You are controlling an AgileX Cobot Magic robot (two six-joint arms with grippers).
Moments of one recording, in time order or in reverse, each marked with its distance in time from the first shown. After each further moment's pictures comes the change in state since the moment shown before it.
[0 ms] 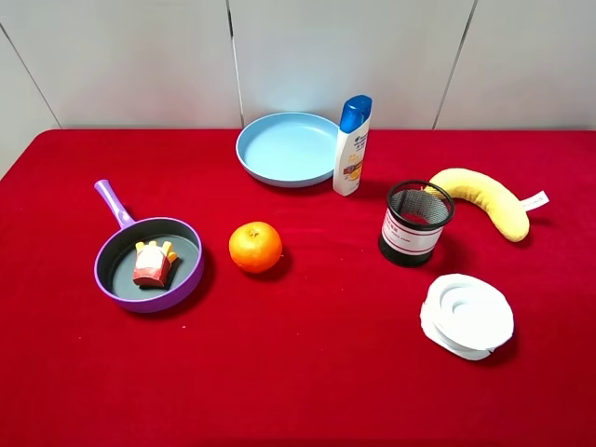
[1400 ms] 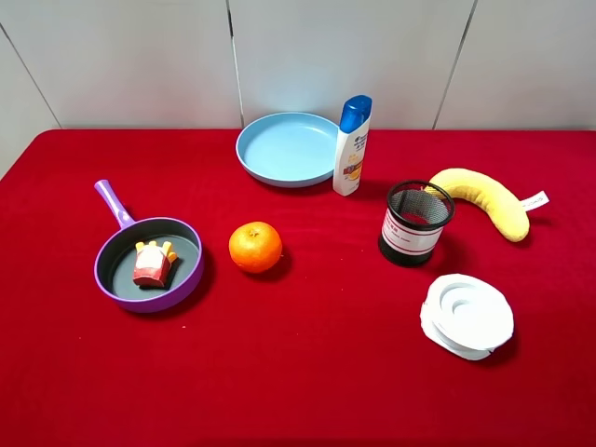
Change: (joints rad) left arm 0.000 0.000 0.000 0.000 0.000 0.000; right arm -0.101 -0.333 0.051 0.012 -0.133 0.000
